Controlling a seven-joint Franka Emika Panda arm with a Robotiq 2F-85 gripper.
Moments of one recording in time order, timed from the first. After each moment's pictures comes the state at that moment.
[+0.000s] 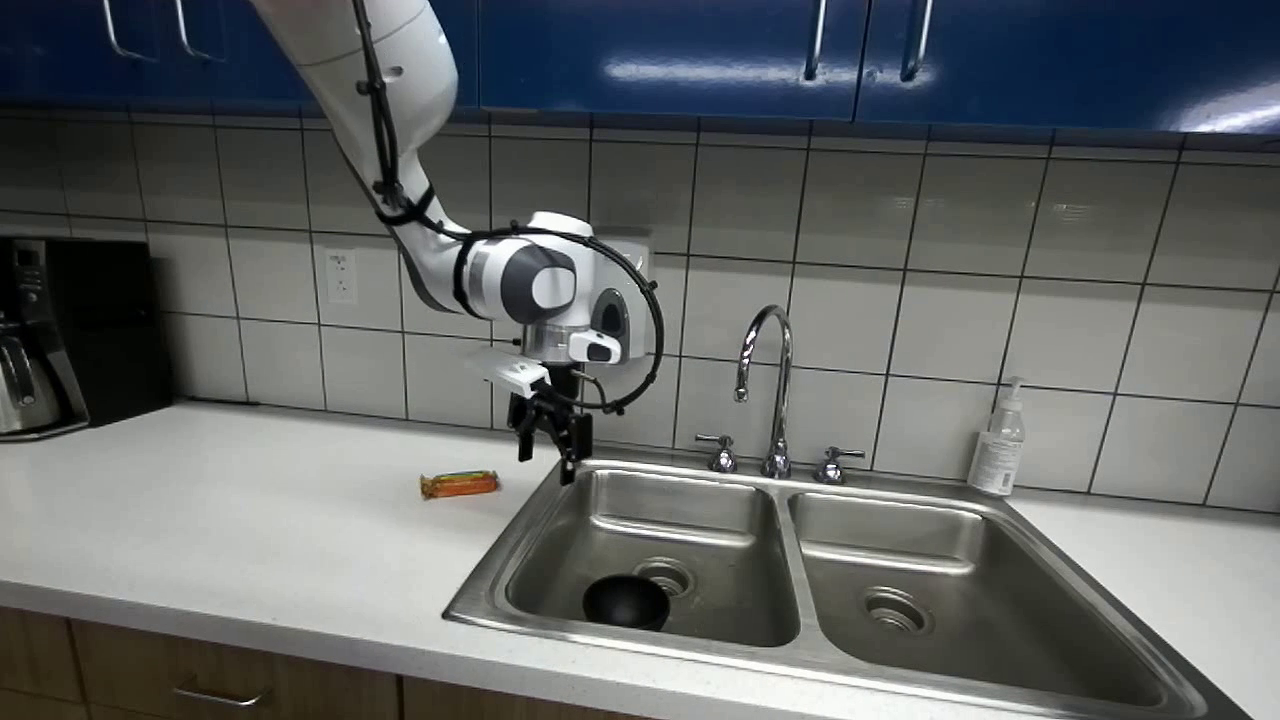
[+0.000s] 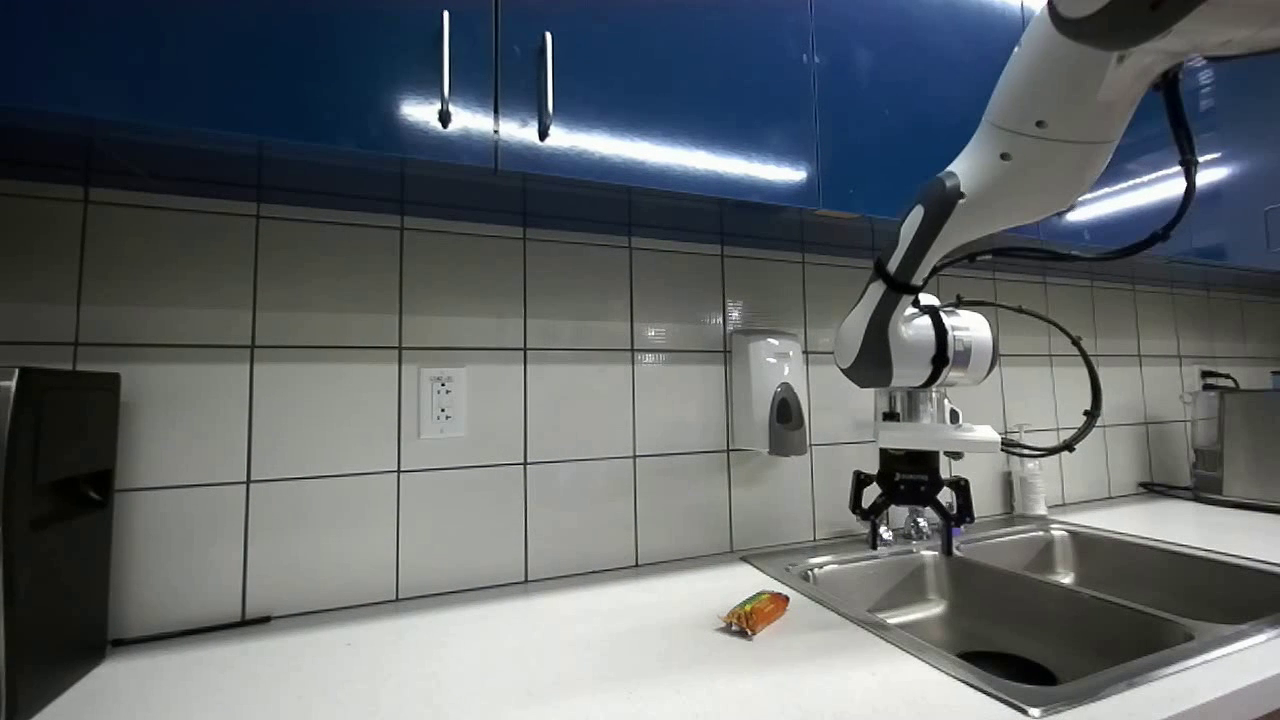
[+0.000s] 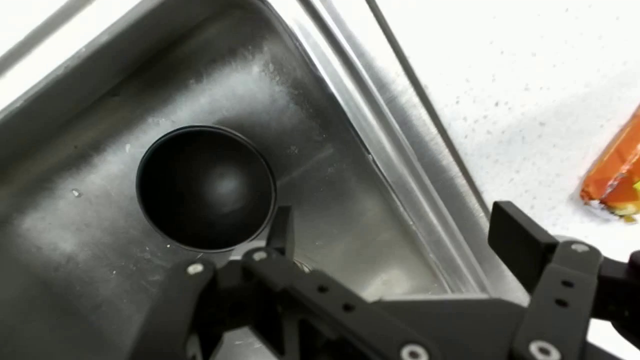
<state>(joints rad) -0.11 0.38 -0.14 -2.03 0.14 2.41 0.16</state>
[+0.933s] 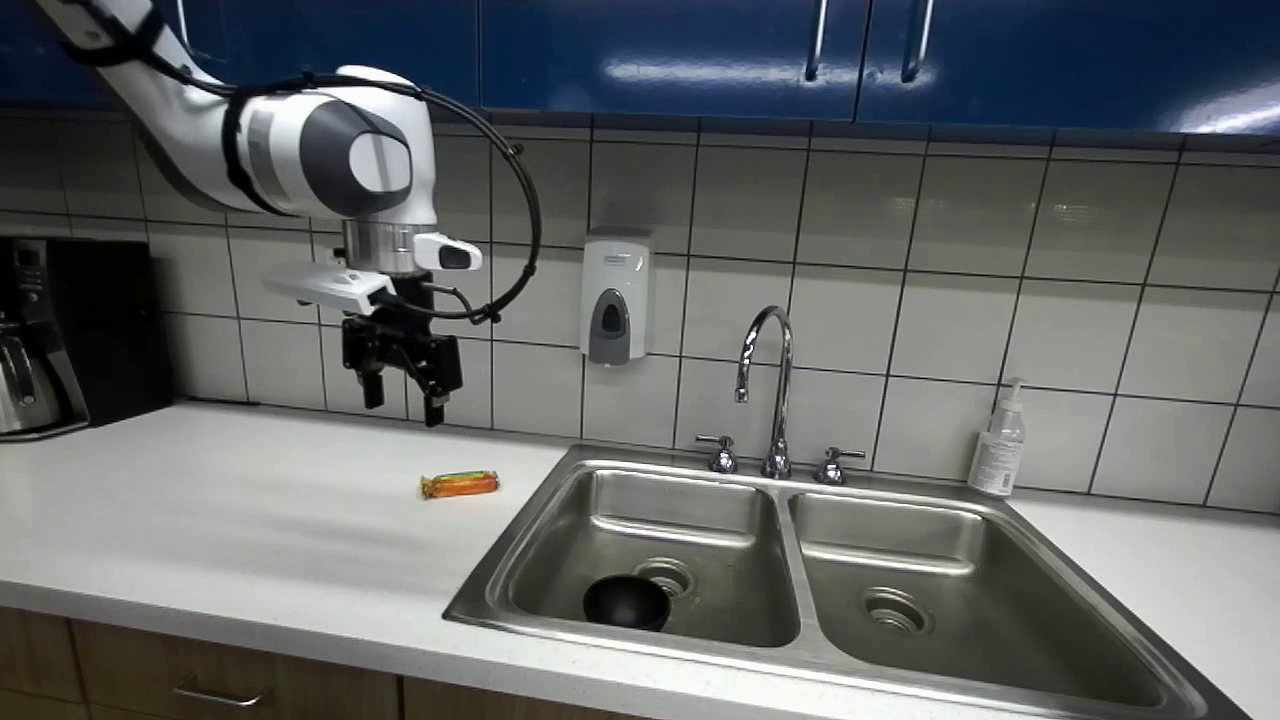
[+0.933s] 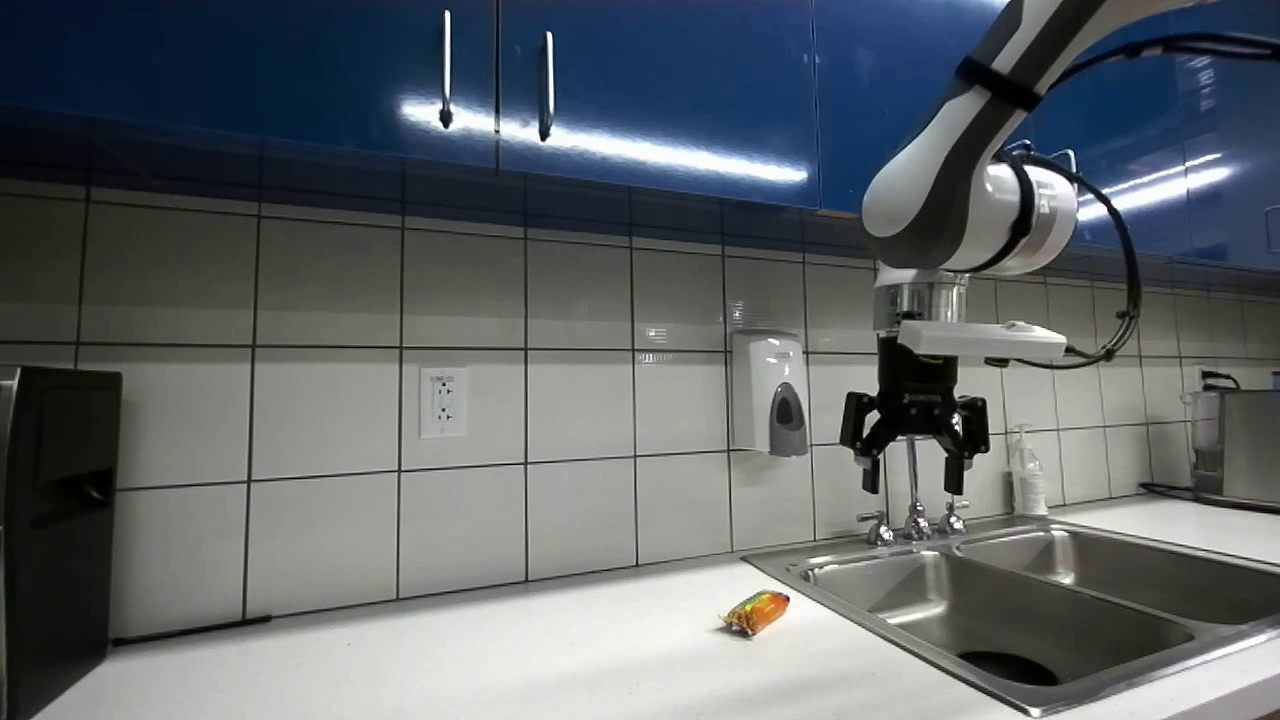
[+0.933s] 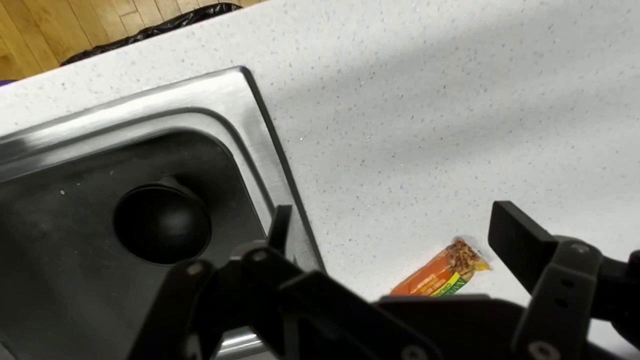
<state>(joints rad) 0.00 -0.25 -0.03 -2.54 0.02 2.39 0.15</state>
